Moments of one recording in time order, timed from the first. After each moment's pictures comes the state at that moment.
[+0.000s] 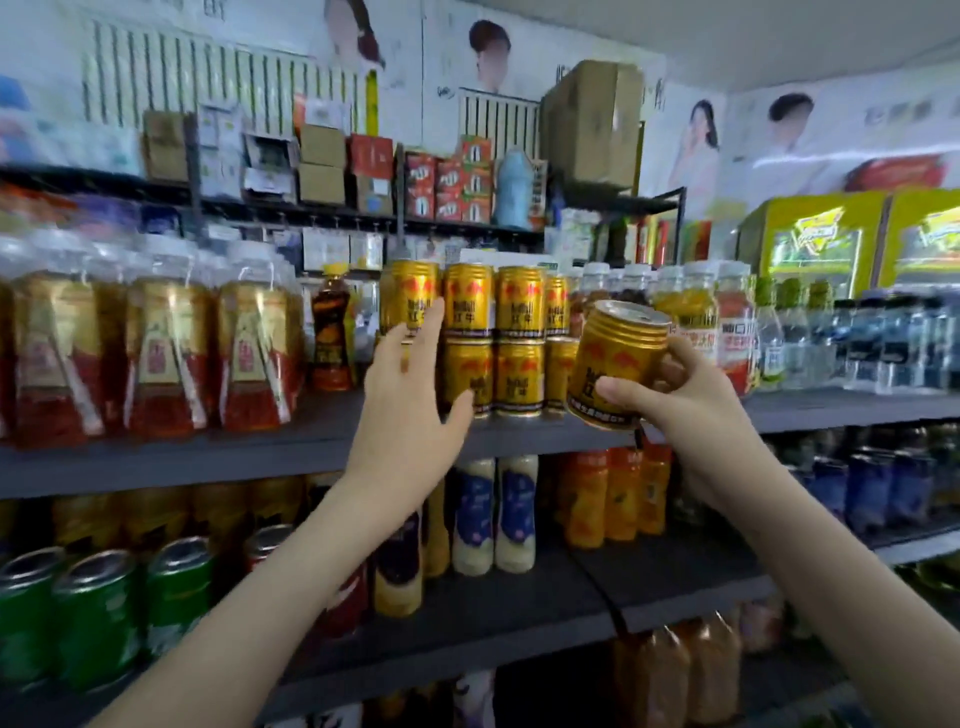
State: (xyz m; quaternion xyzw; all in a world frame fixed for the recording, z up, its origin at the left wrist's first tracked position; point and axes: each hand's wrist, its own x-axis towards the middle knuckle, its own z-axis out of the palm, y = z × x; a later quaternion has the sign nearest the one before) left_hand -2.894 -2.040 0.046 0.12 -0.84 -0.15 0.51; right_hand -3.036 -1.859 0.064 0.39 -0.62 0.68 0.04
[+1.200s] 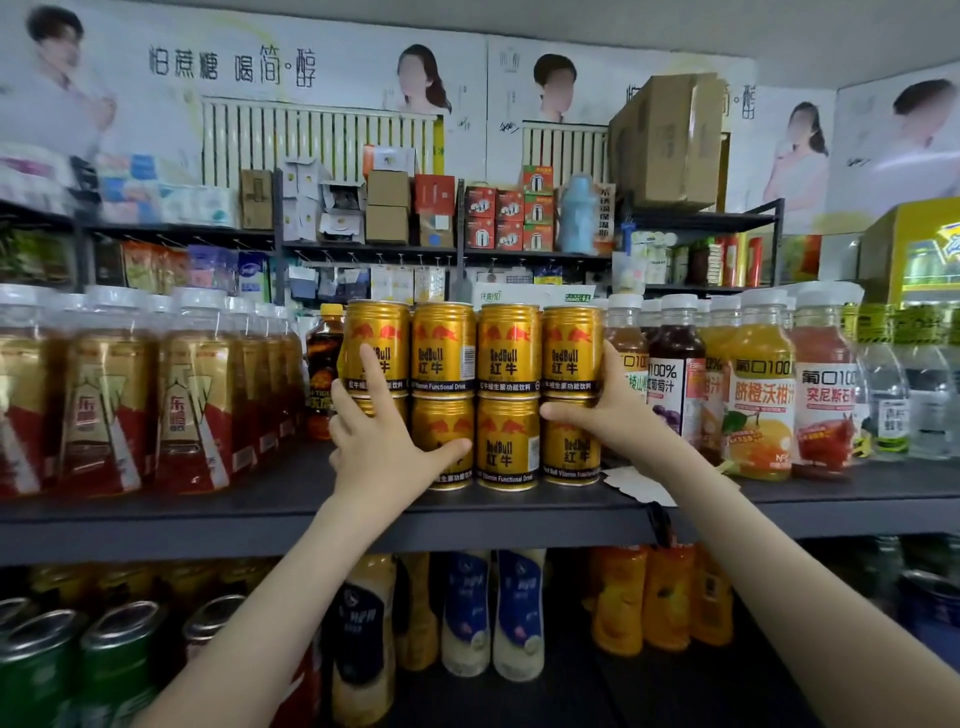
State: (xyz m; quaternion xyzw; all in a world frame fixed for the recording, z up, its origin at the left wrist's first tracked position) left_hand -3.007 -2.097 0.056 0.40 -0.79 -0.13 0.44; right_hand -3.215 -1.977 0.088 0.54 -0.60 0.59 -0.05
